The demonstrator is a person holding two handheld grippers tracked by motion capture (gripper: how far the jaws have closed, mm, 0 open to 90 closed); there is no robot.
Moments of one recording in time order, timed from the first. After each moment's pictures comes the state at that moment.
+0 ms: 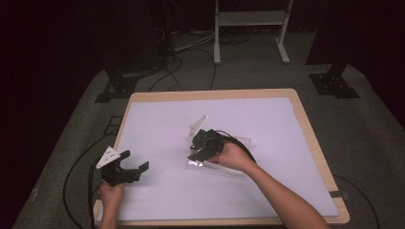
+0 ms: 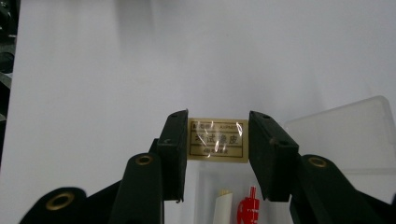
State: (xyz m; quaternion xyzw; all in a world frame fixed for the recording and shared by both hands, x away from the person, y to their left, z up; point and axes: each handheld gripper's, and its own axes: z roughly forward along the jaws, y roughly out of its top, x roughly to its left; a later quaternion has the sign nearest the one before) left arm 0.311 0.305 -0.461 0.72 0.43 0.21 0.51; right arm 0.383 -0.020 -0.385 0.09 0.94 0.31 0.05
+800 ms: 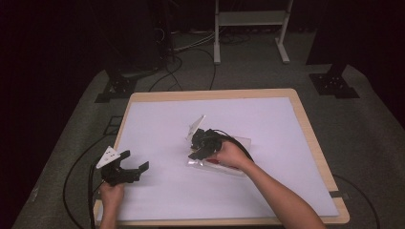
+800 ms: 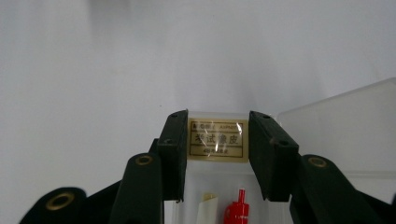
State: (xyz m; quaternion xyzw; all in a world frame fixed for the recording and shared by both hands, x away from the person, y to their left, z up) left arm 0.311 0.306 -0.461 0.72 0.42 0.21 0.50; right arm 0.402 -0.015 -0.406 0.10 0.95 0.30 0.04
